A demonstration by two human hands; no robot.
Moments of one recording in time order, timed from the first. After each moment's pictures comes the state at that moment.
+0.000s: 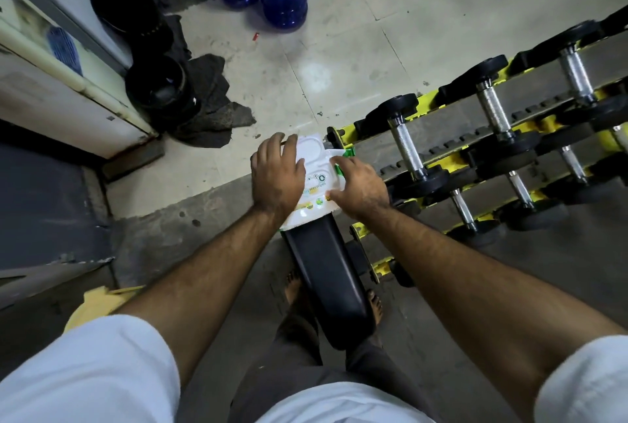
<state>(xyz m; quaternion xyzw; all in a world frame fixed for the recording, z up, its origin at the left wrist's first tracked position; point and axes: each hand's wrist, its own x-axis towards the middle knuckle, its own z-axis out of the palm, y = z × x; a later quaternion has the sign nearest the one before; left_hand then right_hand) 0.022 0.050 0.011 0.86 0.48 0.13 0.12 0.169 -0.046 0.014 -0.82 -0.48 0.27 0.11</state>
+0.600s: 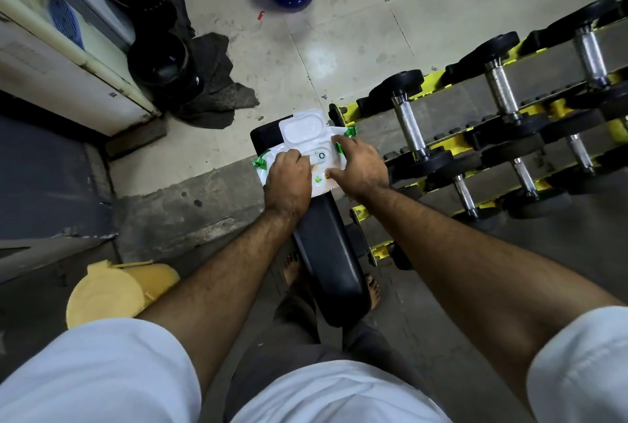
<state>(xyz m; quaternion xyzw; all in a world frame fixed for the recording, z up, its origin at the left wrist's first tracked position) 0.018 0.000 -0.006 0.87 0.48 0.04 0.12 0.167 -0.053 0.013 -0.83 -0.48 0.26 0.13</state>
